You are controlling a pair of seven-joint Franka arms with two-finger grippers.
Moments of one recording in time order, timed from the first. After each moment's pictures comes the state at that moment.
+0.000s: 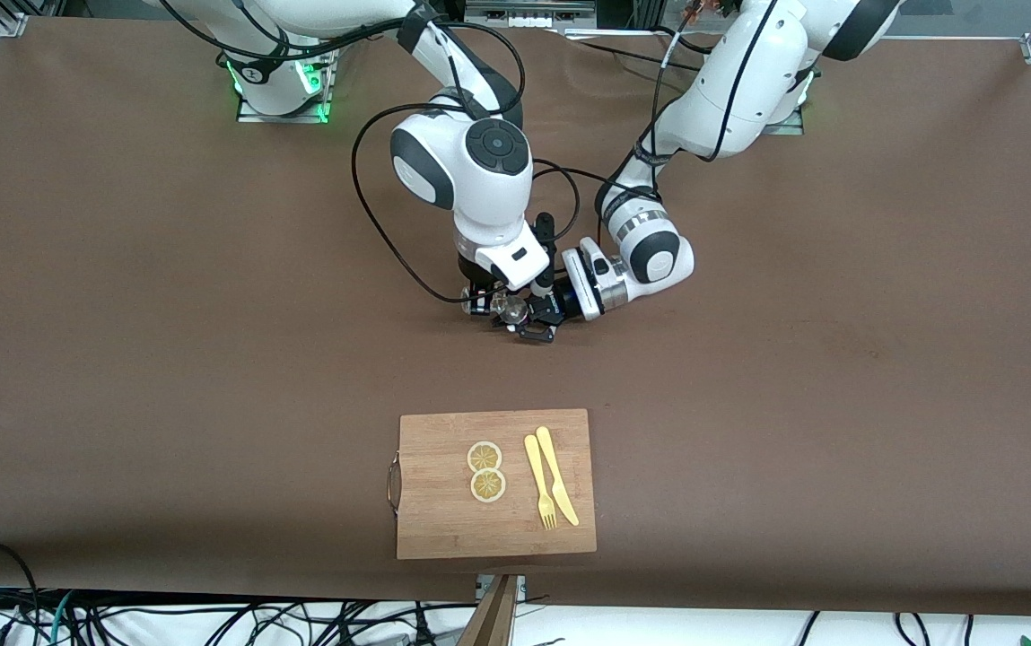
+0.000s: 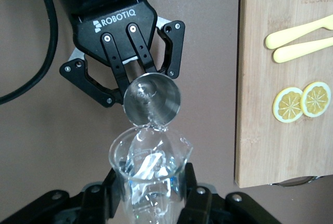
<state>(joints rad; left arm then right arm) -0.55 0.84 -0.06 -1.84 -2.45 2.05 2.74 0.73 0.62 0.06 -1.42 -0.26 2.06 -0.65</state>
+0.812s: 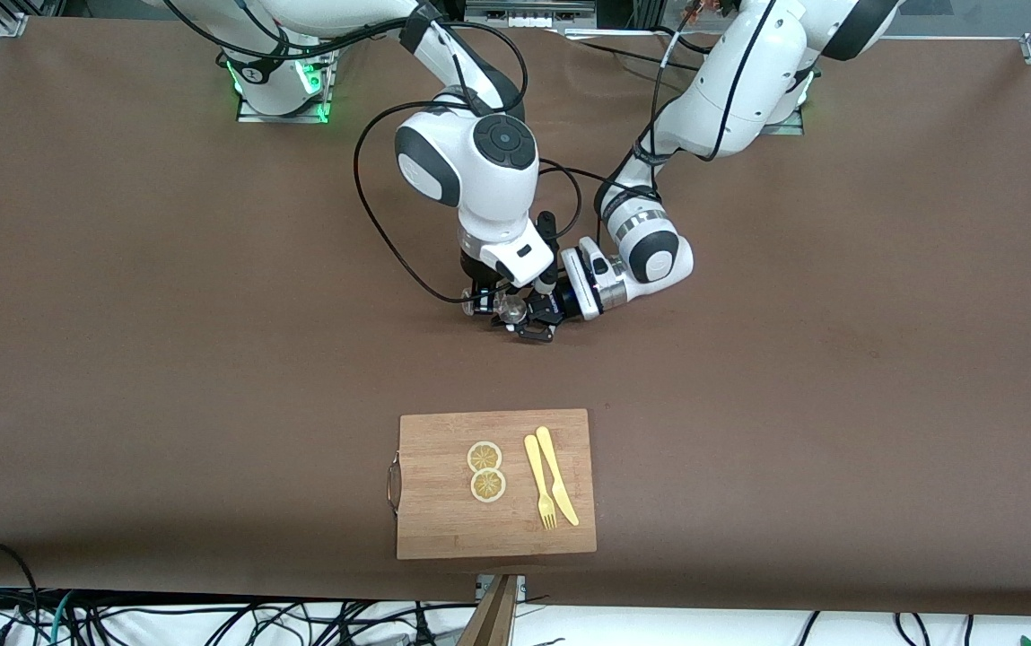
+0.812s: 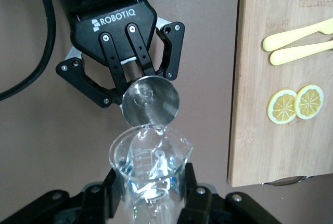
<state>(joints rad) -0.55 0.84 -0.06 -1.84 -2.45 2.05 2.74 0.74 0.62 0.06 -1.42 -0.30 2.06 -0.65</state>
